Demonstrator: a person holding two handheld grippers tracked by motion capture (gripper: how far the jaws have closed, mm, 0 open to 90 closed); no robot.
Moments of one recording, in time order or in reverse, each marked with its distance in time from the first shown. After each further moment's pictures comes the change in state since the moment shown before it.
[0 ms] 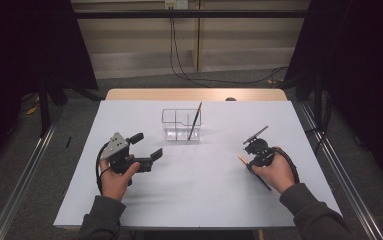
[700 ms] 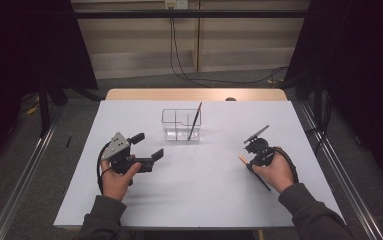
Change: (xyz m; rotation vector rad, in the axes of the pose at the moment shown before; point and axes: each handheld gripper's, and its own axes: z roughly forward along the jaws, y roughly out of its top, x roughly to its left) left arm -0.001 0.000 0.002 0.004 -0.007 0.003; right arm -0.002 0.001 0.000 0.009 0.015 0.034
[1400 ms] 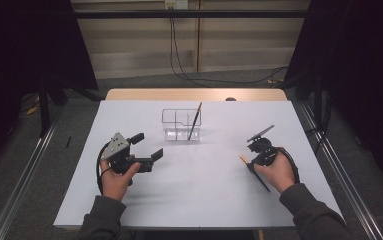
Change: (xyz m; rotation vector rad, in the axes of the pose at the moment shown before) left arm 0.002 0.000 -0.002 0.022 0.001 0.024; right arm -0.007 -0.004 -0.001 -0.022 0.048 0.057
